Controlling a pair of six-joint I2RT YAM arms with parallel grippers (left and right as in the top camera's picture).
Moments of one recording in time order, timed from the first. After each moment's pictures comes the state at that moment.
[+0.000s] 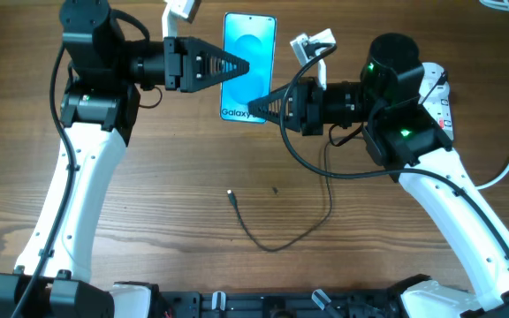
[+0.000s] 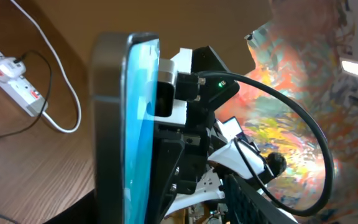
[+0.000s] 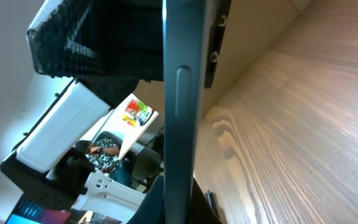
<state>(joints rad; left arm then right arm) -0.11 1.50 1.37 0.11 1.53 -0.98 0.38 1.40 1.18 0.03 -1.19 0.71</state>
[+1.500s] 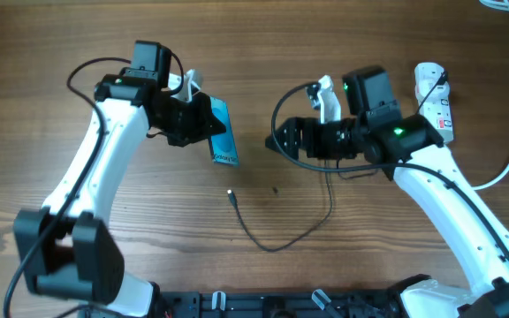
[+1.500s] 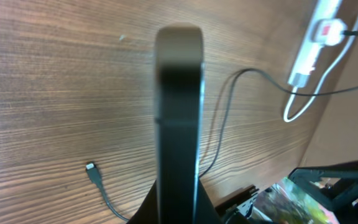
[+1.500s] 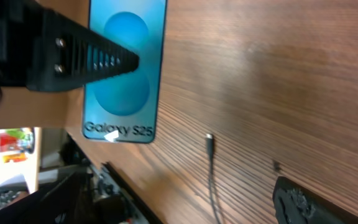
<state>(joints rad) -0.15 1.70 1.36 -0.99 0.61 -0.41 0.37 1.44 1.12 -0.69 -0.66 0.40</state>
